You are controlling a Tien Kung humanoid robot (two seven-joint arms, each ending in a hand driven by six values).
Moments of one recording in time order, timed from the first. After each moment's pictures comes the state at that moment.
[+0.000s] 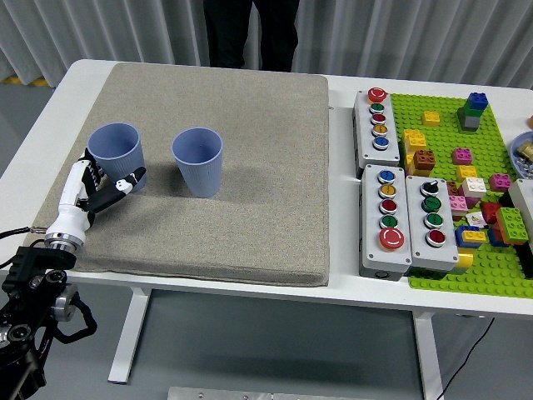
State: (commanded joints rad) left arm -0.15 0.10 -1.49 -1.09 1.31 0.00 -0.31; right arm 0.16 -0.05 1.11 0.18 -0.61 0.07 -0.22
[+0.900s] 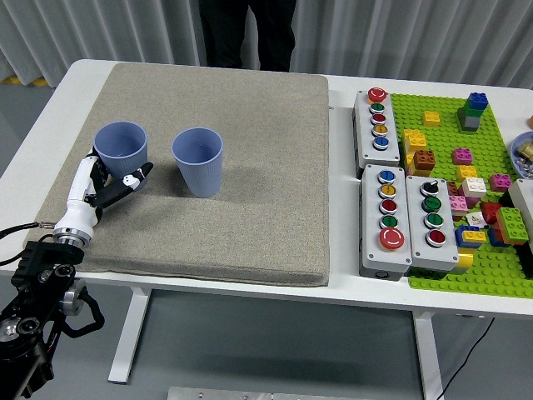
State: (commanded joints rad) left arm -0.18 0.09 -1.48 -1.07 1.31 0.01 -0.30; right arm 0.17 -0.05 1.11 0.18 -0.61 0.07 -0.22
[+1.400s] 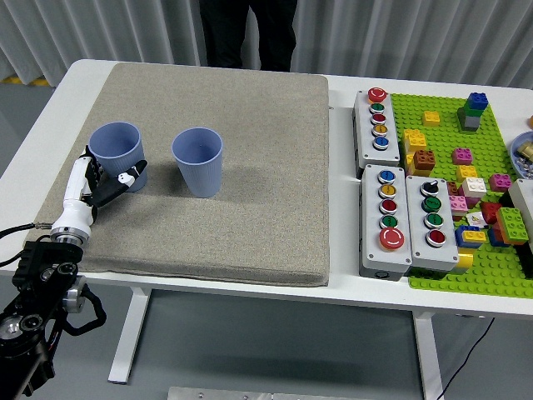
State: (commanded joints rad) left arm -0.19 0.08 -1.47 -1.05 1.32 0.09 -0.27; right arm 0.17 -0.05 1.11 0.18 -0.60 0.07 -0.22
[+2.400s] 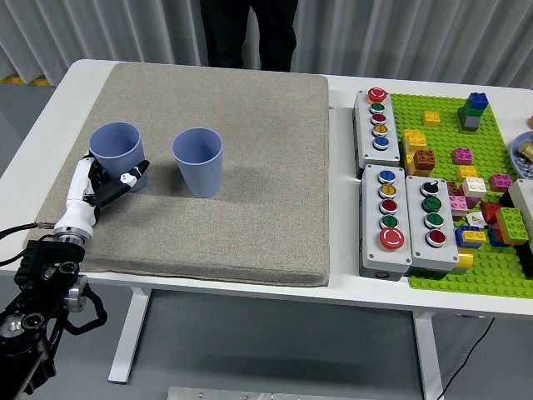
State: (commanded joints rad) left arm -0.20 0.09 -1.46 -1.04 1.32 0.07 -0.27; right arm 0.17 -0.05 1.11 0.18 -0.61 0.07 -0.22
